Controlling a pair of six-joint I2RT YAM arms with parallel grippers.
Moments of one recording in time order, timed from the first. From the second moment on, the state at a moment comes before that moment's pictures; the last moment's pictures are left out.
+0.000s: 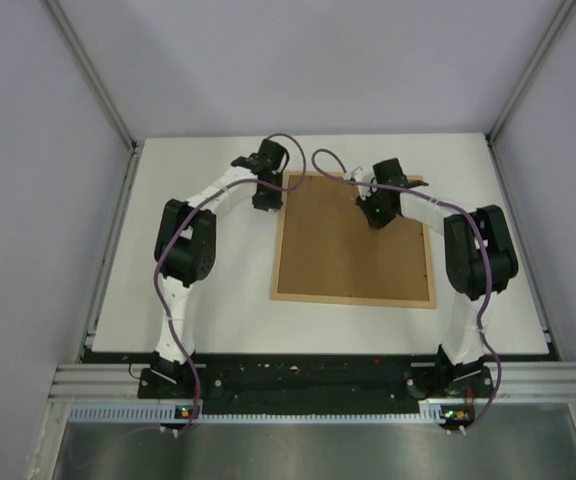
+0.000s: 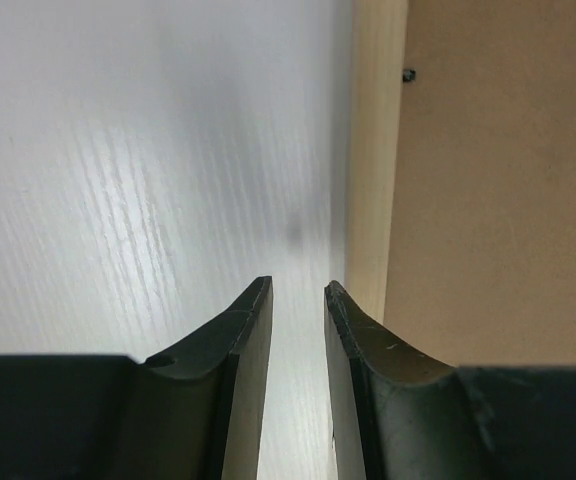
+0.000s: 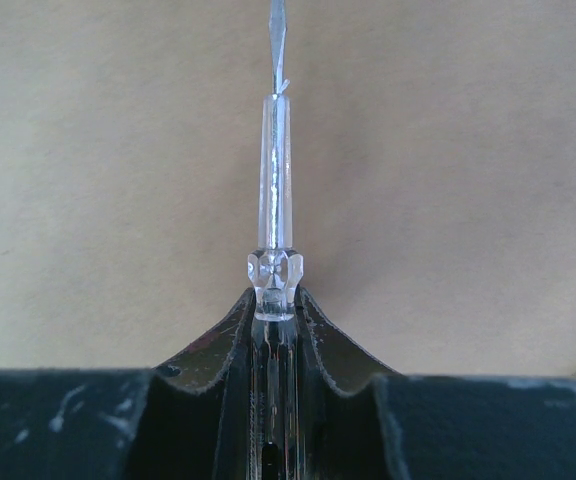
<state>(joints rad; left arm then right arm) -0.44 2.20 1.82 -0.70 -0.16 -0.32 0.30 1.93 1.31 -0.39 -0.08 -0.40</state>
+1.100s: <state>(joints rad) -0.31 2.32 1.86 -0.50 0.36 -0.47 0.31 2.17 1.85 -0.62 -0.27 -0.38</state>
